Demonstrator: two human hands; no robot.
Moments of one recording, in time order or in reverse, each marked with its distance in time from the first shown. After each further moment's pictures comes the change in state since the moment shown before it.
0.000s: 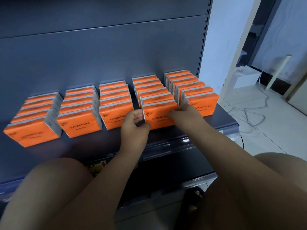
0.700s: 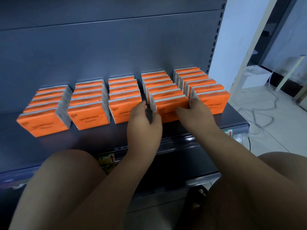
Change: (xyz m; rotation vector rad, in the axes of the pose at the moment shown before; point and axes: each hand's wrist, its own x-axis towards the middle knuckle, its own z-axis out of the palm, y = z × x) left_hand -0.019 0.022 -0.001 0.347 0.146 0.196; right_hand -0.006 0.001 0.010 -0.191 0.143 -0.139
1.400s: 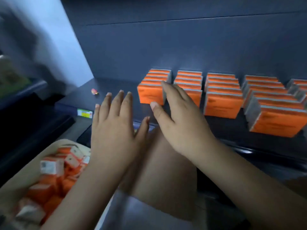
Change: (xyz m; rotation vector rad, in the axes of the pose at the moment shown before) left_hand -0.075 -0.023 -0.274 1.071 0.245 0.015; right_hand -0.155 -0.149 0.129 0.035 -0.318 -0.933
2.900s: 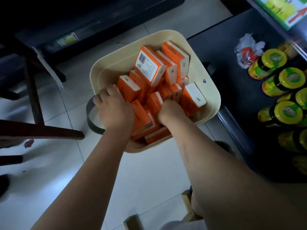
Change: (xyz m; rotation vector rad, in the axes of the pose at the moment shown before) left_hand -0.201 -0.374 0.127 0.225 -0.277 -1.372; right_hand -0.081 -0.123 0.523 -0.232 -1.376 0.177
